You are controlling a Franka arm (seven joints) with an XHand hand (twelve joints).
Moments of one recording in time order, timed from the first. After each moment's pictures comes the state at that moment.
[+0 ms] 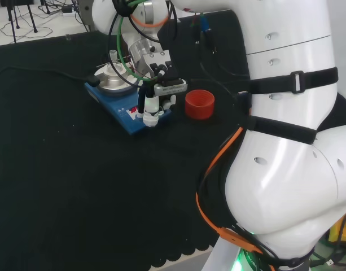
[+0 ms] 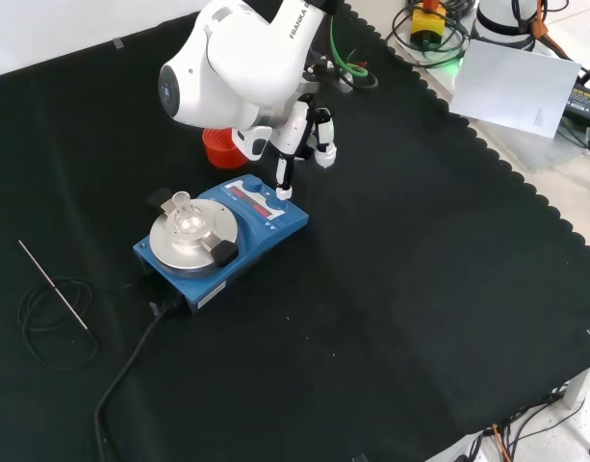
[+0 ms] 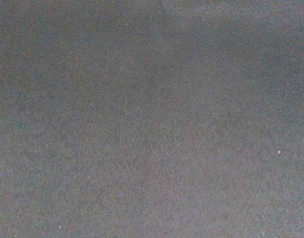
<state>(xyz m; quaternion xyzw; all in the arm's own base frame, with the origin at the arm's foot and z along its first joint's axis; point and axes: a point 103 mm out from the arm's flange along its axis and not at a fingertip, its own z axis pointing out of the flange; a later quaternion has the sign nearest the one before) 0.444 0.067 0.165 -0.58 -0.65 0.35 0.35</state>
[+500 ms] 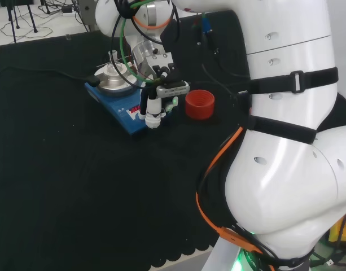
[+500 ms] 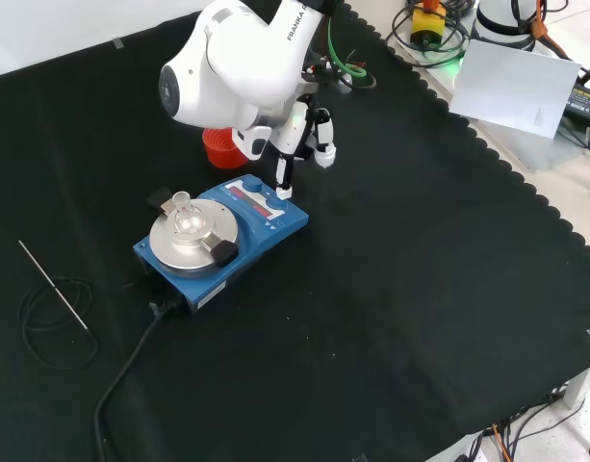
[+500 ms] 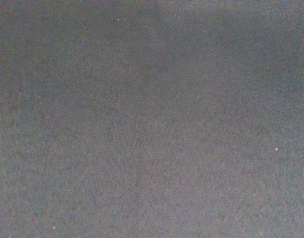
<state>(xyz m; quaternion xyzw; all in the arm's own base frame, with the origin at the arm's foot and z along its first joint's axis) 0.442 0.062 0.158 -0.58 -0.65 0.35 0.35</state>
